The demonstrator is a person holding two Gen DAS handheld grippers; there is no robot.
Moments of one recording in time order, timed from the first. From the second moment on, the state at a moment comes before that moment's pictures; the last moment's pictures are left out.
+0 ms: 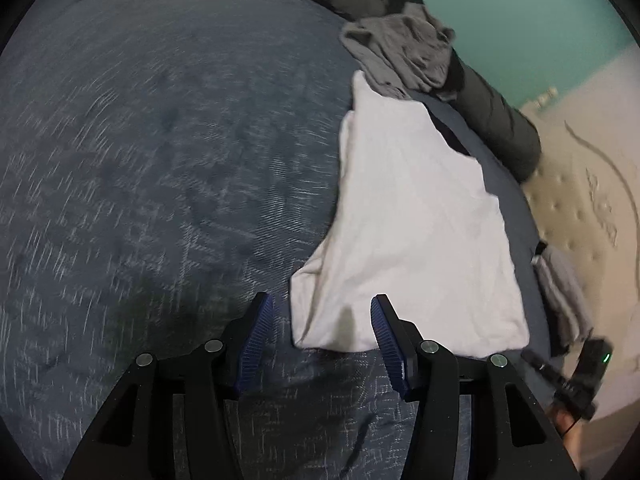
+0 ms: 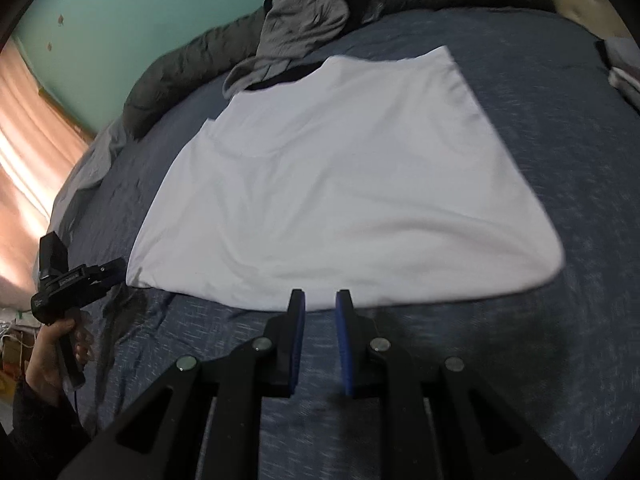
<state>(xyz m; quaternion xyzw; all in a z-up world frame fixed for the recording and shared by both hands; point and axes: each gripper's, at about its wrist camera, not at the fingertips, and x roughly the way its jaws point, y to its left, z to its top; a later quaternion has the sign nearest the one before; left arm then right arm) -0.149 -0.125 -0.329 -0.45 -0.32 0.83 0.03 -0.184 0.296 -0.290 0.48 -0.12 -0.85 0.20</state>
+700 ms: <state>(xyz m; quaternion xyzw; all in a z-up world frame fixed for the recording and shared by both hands) -0.158 -0.107 -0.343 -0.47 -0.34 0.82 0.02 -0.170 0.371 -0.302 0.43 -0.24 -0.85 0.20</state>
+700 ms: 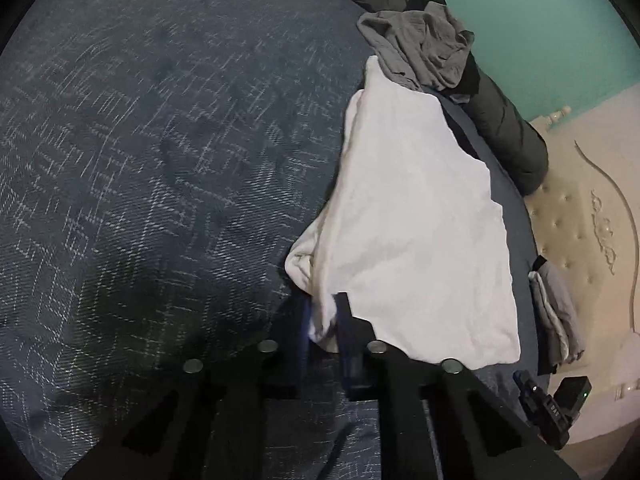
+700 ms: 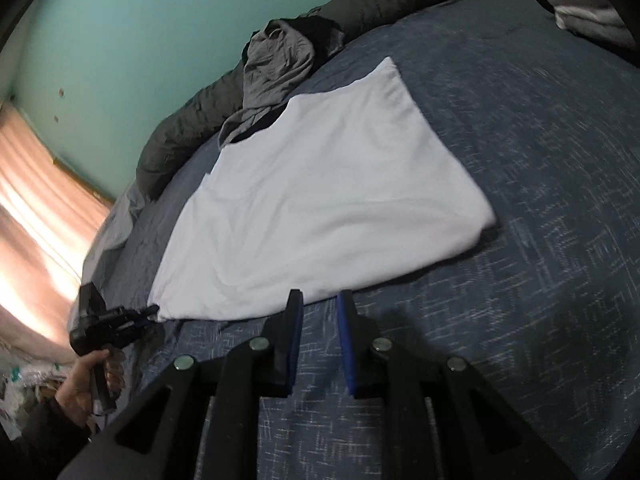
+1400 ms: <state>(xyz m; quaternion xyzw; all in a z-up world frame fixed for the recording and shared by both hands) -0.252 0.039 -0.212 -0.44 -0.22 0.86 0.15 -0.169 0.420 -0.298 0.40 -0.29 -0.85 0.19</state>
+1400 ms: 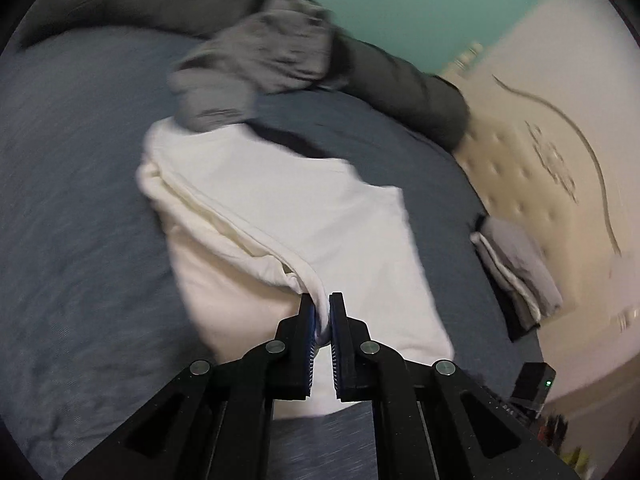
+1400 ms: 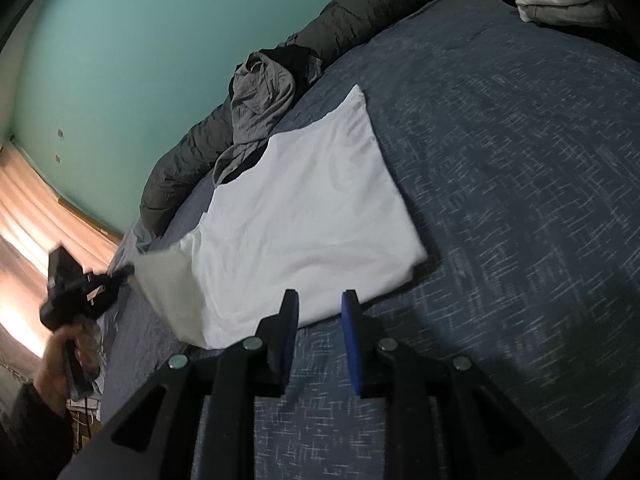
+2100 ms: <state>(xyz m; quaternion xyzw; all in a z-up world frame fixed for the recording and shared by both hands) -0.301 0.301 -0.279 -0.55 -0.09 0.78 0.27 -0.182 0.480 -0.306 0.41 -0.33 -0.83 0.17</state>
